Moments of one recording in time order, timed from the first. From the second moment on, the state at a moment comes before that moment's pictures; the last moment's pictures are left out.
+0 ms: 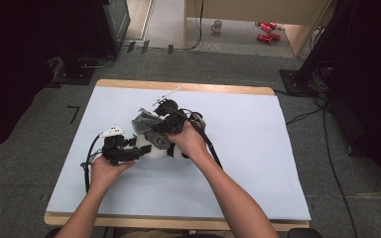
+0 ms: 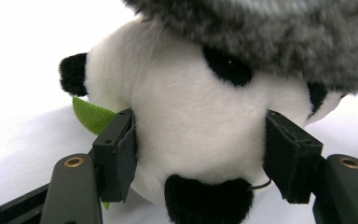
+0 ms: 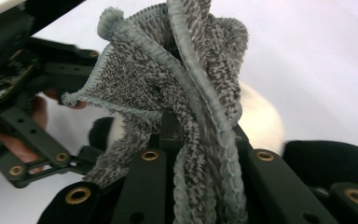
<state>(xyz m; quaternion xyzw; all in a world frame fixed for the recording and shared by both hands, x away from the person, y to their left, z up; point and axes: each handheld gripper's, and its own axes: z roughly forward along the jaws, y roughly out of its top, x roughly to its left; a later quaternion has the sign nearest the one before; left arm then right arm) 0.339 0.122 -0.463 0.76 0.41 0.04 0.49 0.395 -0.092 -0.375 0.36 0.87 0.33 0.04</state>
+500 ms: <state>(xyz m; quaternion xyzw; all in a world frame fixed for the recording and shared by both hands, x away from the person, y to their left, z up) 0.337 0.120 -0.462 0.77 0.40 0.05 0.48 0.418 -0.115 -0.381 0.41 0.86 0.30 0.05</state>
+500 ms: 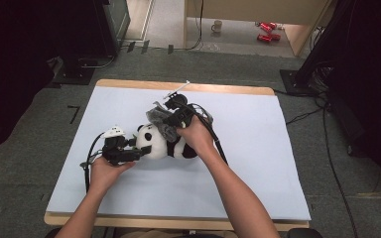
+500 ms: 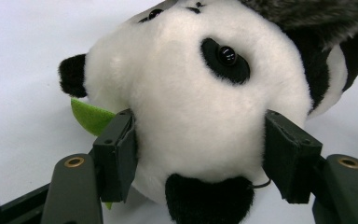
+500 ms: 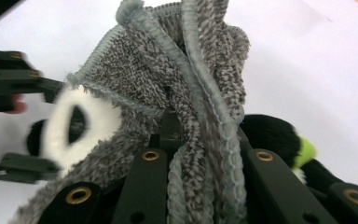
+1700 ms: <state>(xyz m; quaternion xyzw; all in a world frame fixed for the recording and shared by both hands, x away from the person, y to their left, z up) 0.340 0.120 -0.462 0.77 0.42 0.04 0.48 0.400 -0.065 -0.373 0.36 0.88 0.31 0.05</state>
